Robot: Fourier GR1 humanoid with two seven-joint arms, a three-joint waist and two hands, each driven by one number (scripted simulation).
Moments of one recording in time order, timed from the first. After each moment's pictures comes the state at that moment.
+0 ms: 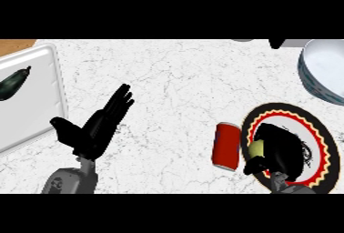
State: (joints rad) left arm -0.15 0.08 -0.15 -1.57 0.21 -0.07 0.17; right arm -0.03 -0.19 0.26 -1.63 1.20 0.03 0.72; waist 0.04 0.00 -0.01
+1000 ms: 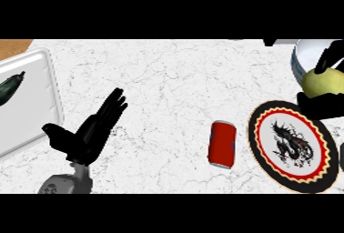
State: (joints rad) left arm -0.10 0.08 -0.12 -1.59 0.20 -0.08 0.16; right arm -0.57 -0.35 -0.04 -1.95 1.00 0.58 0.81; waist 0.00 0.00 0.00
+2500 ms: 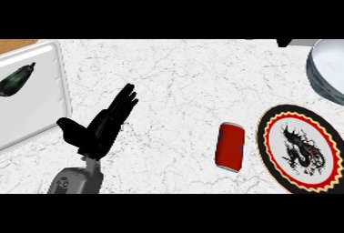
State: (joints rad) left arm -0.15 0.03 -0.14 -1.56 0.16 -0.09 0.17; right arm -0.92 -0.68 -0.32 -0.62 1.12 -0.08 0.21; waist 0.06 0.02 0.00
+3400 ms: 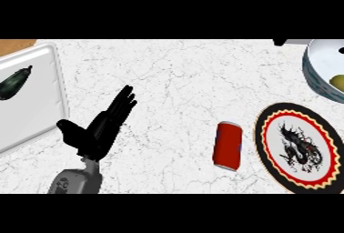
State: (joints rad) left arm -0.14 0.03 -0.13 -1.55 0.16 -0.10 0.15; right arm -0.97 -0.67 -0.70 -0.38 0.76 -0.29 -0.14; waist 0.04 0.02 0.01
